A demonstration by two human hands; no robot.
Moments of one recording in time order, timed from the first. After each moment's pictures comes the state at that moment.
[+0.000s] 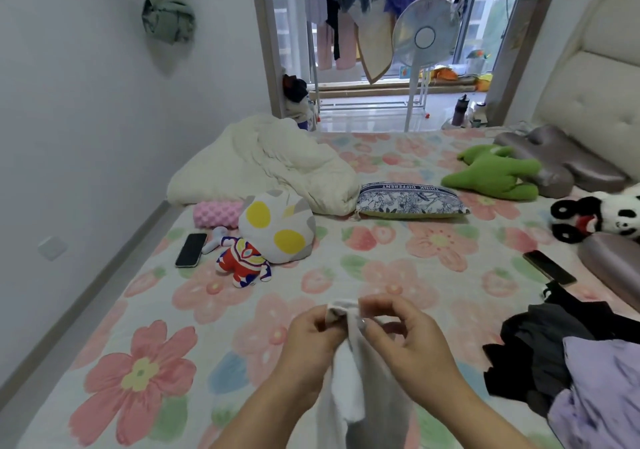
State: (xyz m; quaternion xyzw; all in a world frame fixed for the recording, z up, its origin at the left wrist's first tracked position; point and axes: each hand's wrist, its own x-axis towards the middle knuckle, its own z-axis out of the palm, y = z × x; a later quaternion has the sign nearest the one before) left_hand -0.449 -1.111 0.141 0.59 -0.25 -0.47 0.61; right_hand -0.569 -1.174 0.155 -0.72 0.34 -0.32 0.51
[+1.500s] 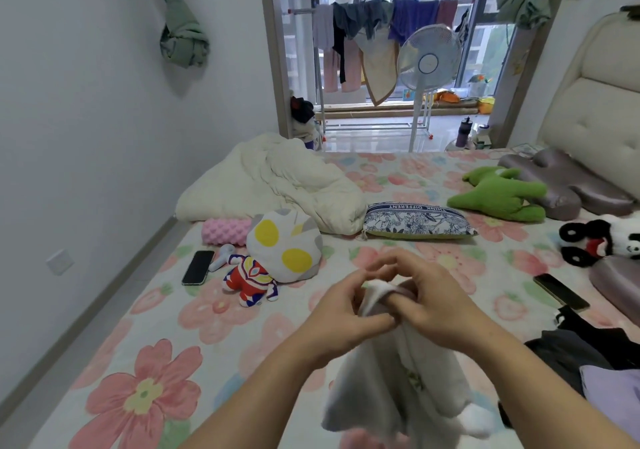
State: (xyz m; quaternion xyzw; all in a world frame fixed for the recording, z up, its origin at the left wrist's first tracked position) left_hand -0.425 -1.145 0.181 0.55 -0.51 -0.41 0.52; right_hand -0.550 -1.226 0.213 -0.87 0.20 -0.27 0.35
